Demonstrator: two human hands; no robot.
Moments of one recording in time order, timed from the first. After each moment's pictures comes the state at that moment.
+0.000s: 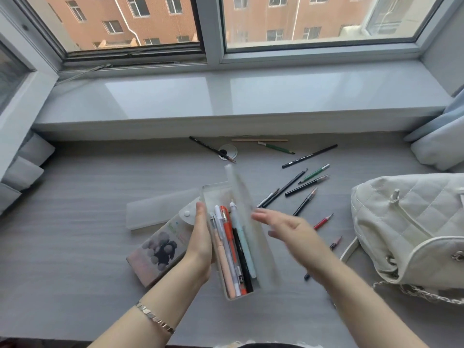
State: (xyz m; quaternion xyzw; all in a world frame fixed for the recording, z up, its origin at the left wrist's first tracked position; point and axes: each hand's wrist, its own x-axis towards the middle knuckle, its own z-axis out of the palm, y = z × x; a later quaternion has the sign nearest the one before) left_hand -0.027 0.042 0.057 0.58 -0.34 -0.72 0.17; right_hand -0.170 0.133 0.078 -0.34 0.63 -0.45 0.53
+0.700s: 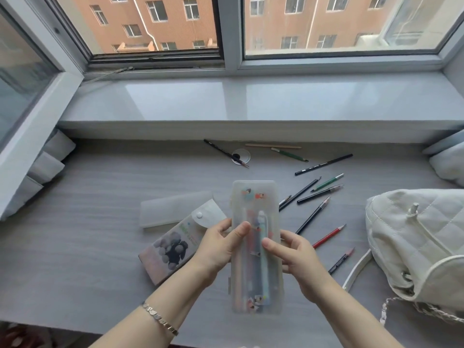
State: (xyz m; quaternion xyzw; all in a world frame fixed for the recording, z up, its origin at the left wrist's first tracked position) left_hand -0.018 0.048 0.064 0.46 -0.48 -0.72 0.19; right_hand -0.151 0.136 0.053 -0.19 0.58 -0.51 0.61
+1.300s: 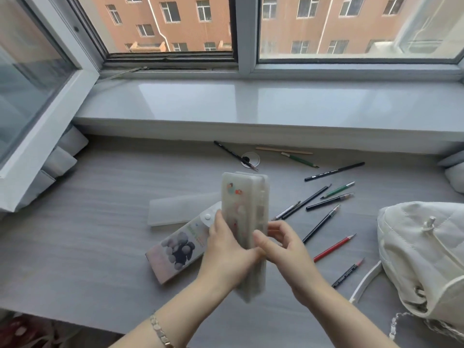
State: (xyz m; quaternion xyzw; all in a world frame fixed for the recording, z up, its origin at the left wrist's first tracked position) left_hand -0.018 0.059 0.076 0.60 -0.63 -0.47 0.14; right_hand -0.126 0.113 0.070 -0.24 0.62 -0.53 0.53
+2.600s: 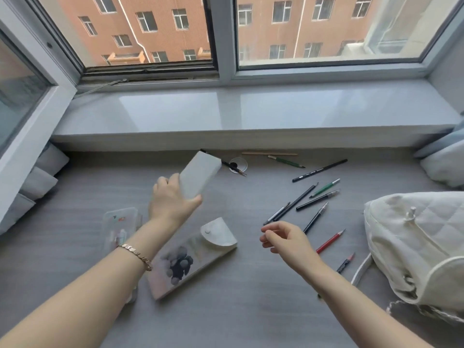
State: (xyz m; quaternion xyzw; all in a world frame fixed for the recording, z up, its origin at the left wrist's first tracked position) left_hand 0.009 -0.076 0.064 0.62 -0.77 -0.16 0.08; right_hand -0.155 0.099 0.053 -0.27 0.72 -0.40 0.49
